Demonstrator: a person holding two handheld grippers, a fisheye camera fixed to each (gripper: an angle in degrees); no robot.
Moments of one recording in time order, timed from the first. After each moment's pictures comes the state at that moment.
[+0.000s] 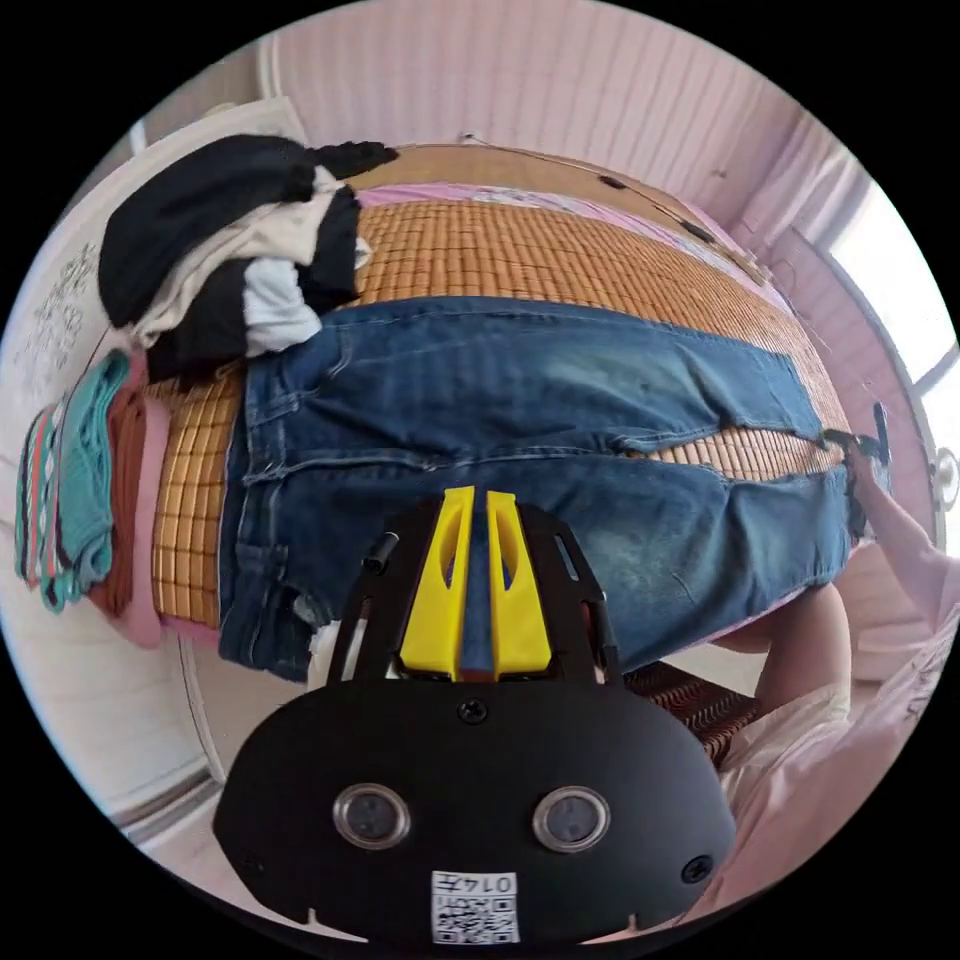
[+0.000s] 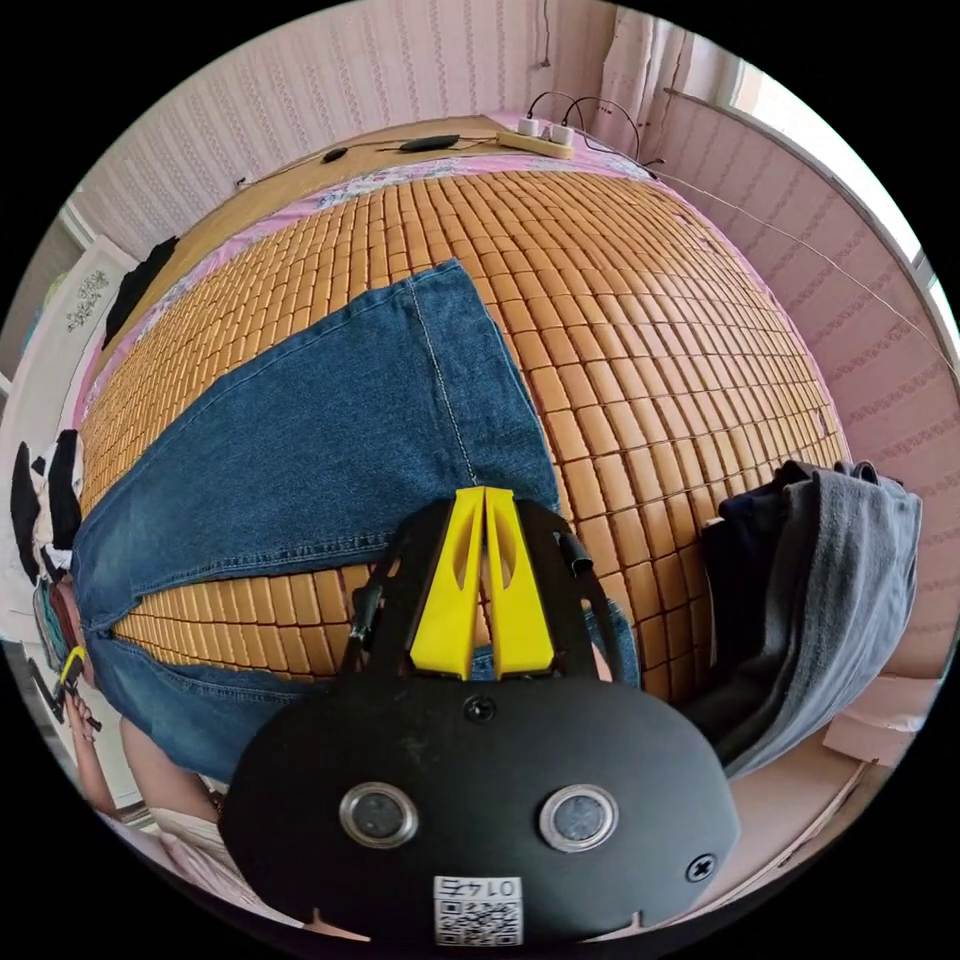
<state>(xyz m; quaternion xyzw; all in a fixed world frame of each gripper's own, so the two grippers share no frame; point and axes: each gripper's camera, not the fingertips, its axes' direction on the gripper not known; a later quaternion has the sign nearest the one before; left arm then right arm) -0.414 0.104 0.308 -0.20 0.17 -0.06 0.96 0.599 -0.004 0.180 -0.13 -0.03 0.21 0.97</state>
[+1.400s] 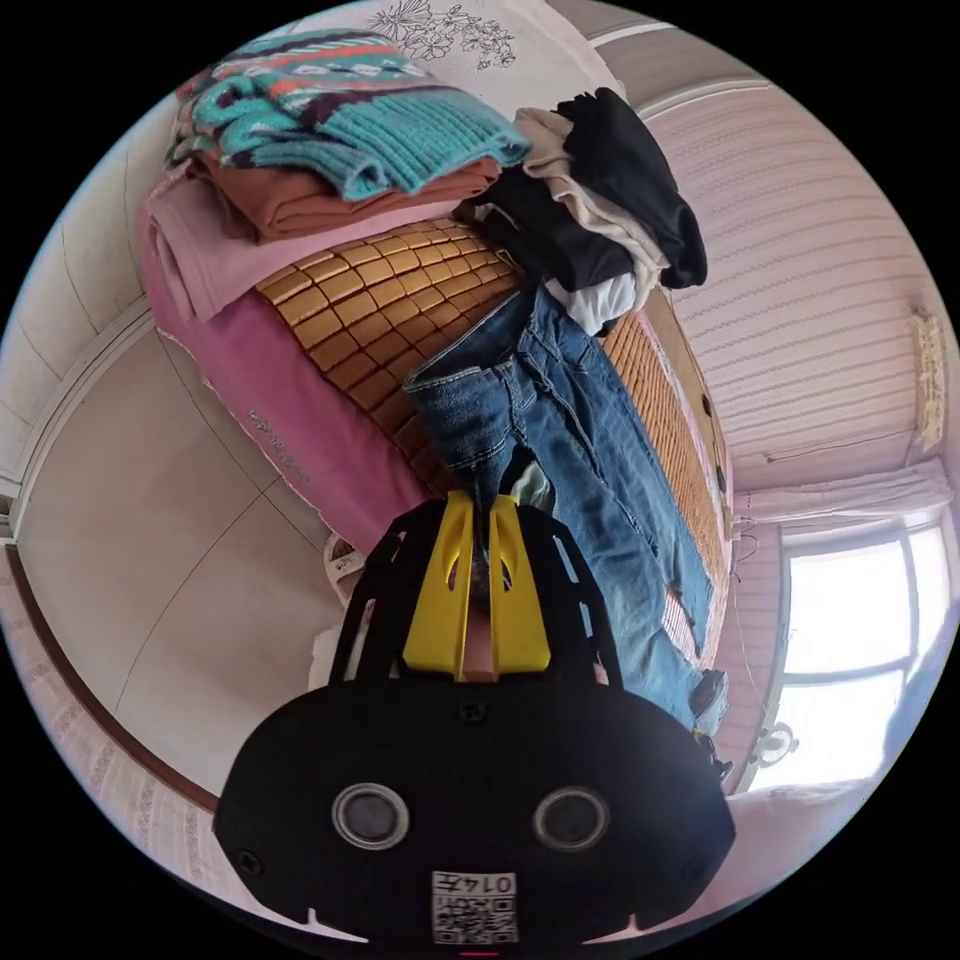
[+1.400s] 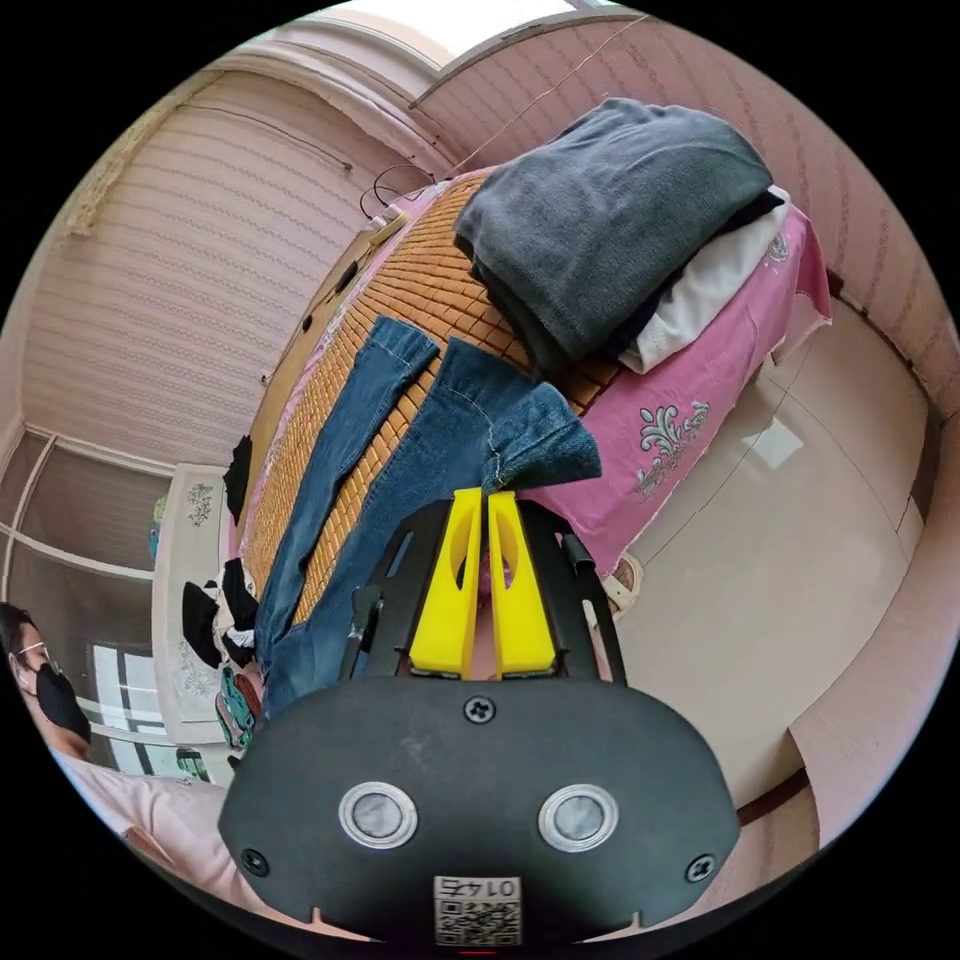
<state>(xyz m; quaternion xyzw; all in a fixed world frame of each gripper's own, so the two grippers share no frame) -0.763 0.220 0.244 -0.16 0.26 -0.40 0.87 0.685 0.325 0.019 0.01 -0.19 0.46 0.87</state>
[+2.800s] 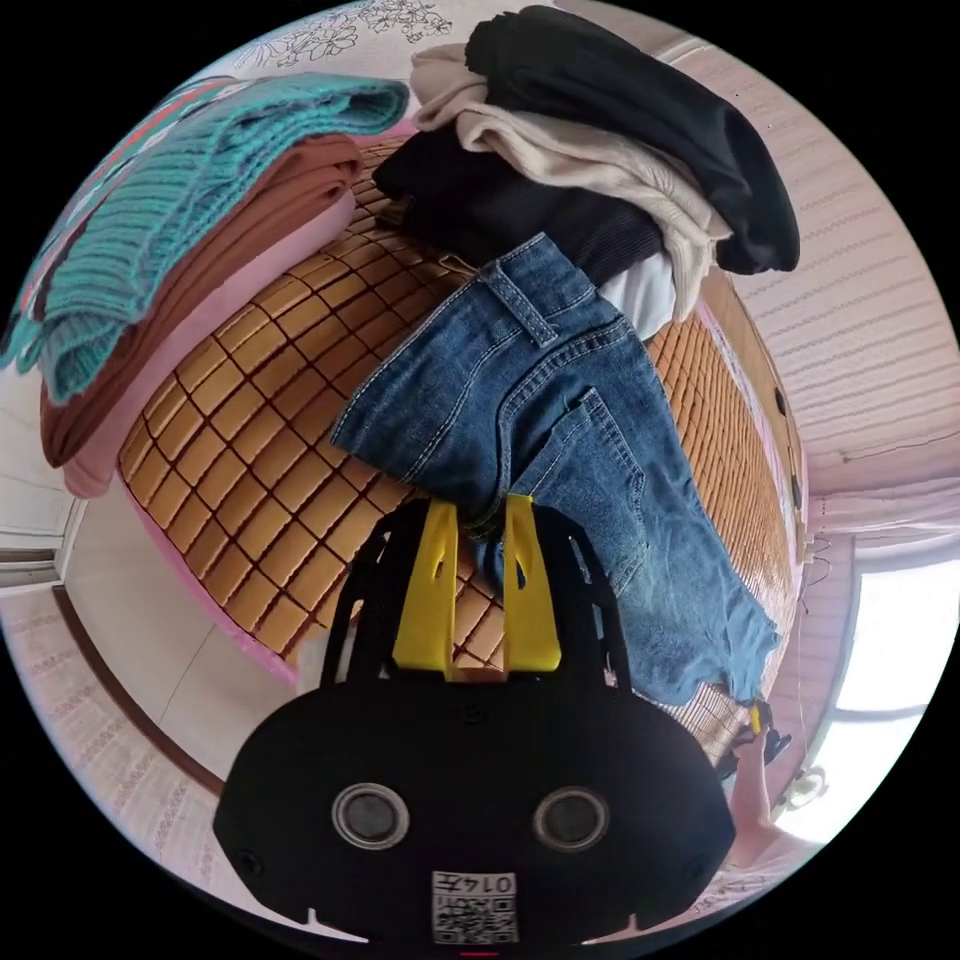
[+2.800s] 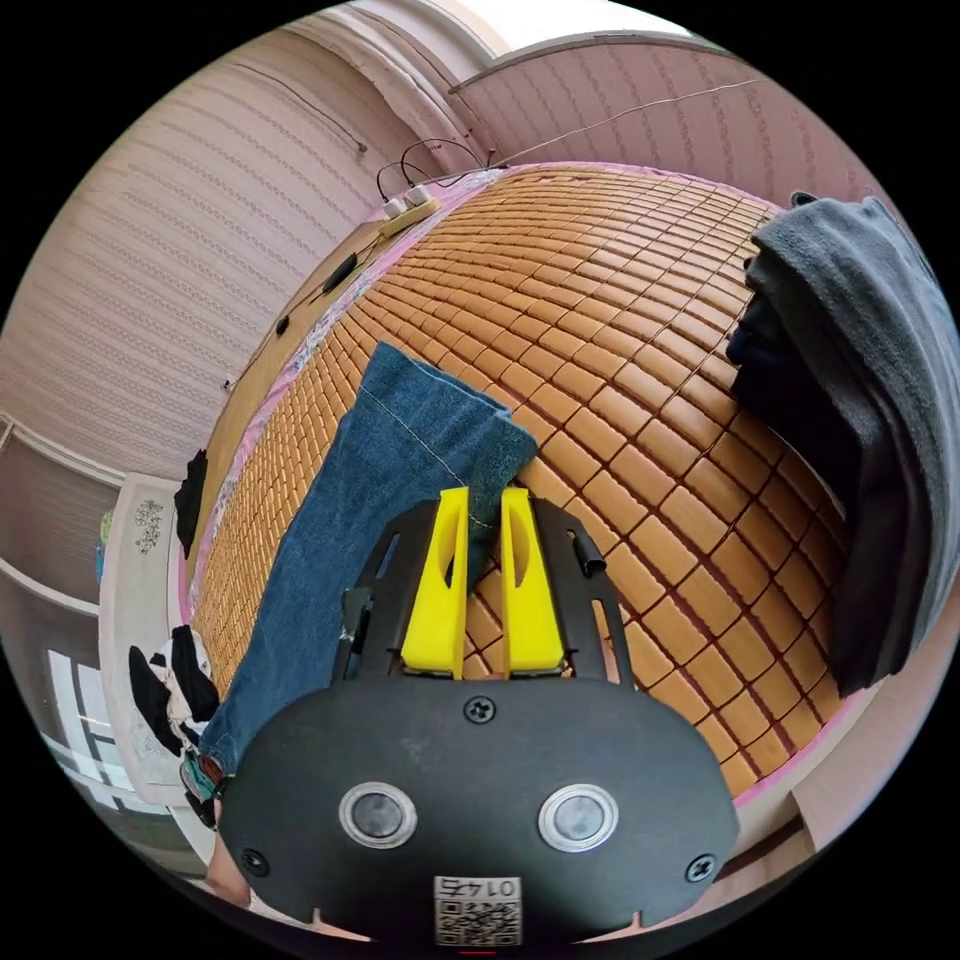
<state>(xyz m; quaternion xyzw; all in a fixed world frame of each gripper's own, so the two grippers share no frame) -0.614 0.081 0.361 -0.22 0.18 -0.35 0.89 0.619 0.093 0.177 0.02 -0.14 0.45 0.88</state>
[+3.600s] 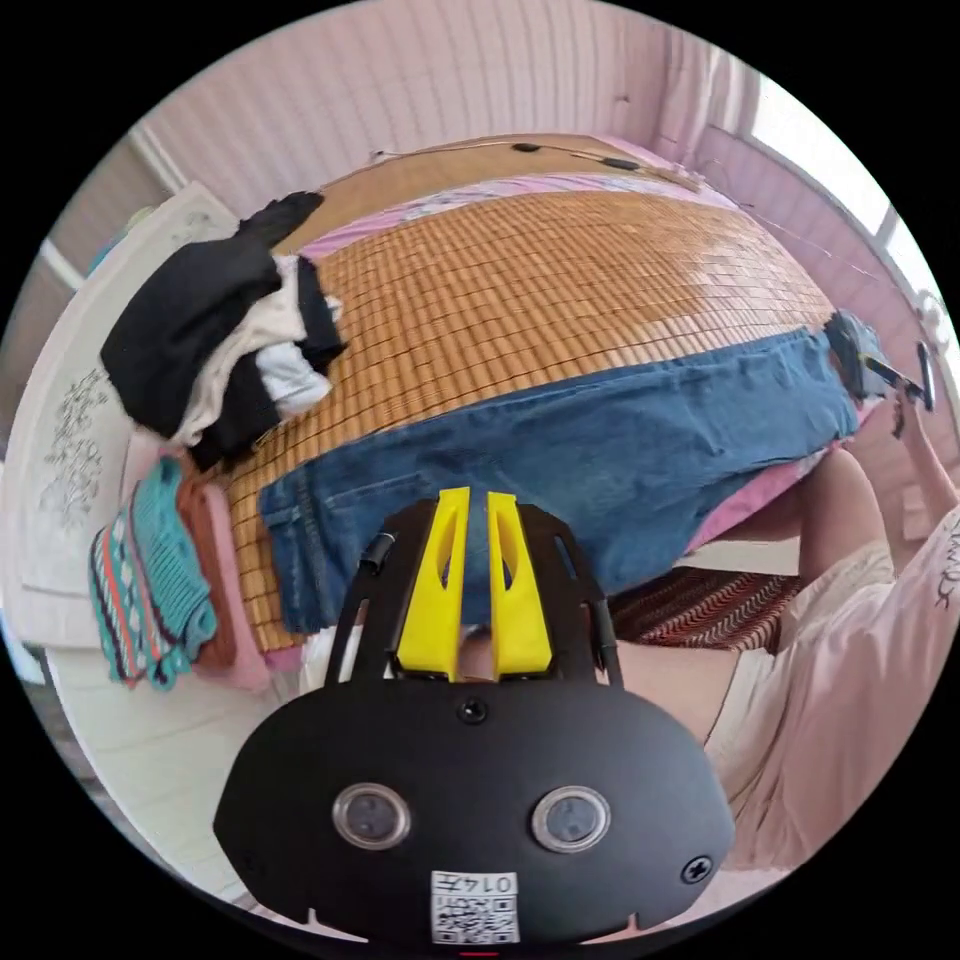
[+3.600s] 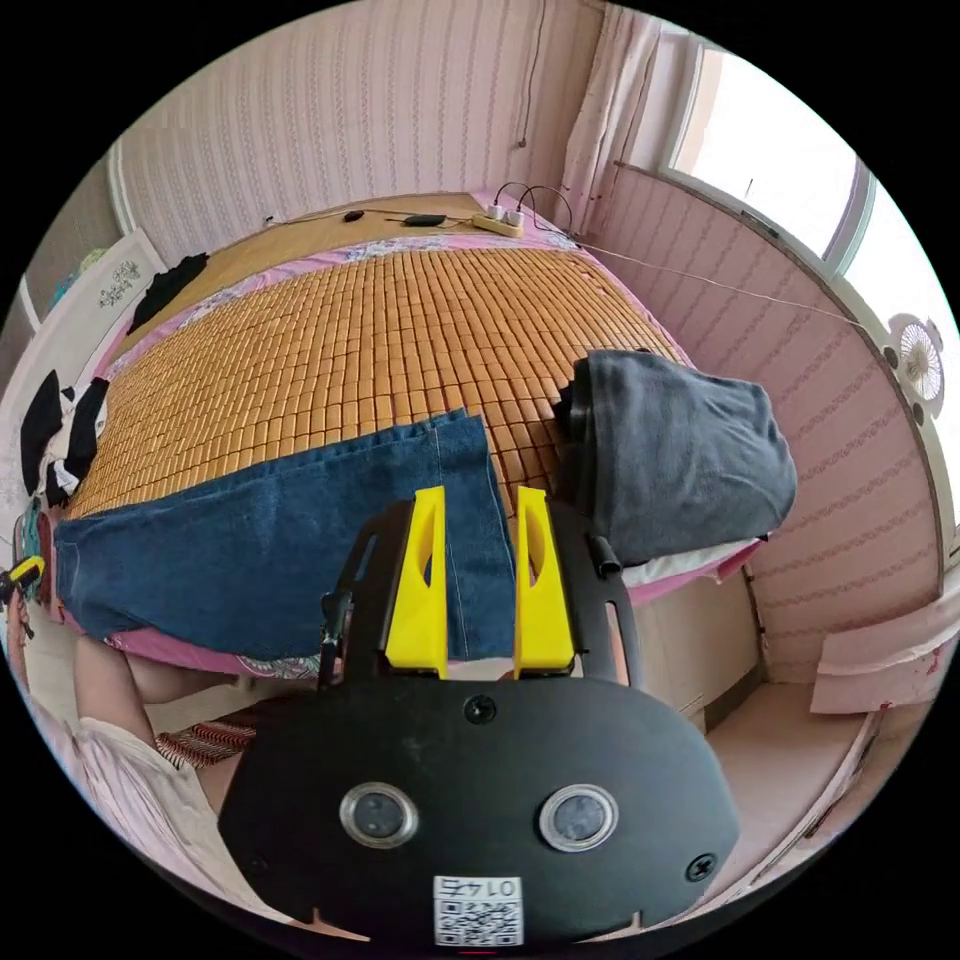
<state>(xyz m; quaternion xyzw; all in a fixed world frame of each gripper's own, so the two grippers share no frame) -0.278 0.039 0.253 -0.17 0.20 0.20 0.94 0.538 0.141 0.022 -0.02 0.02 0.19 0.98</state>
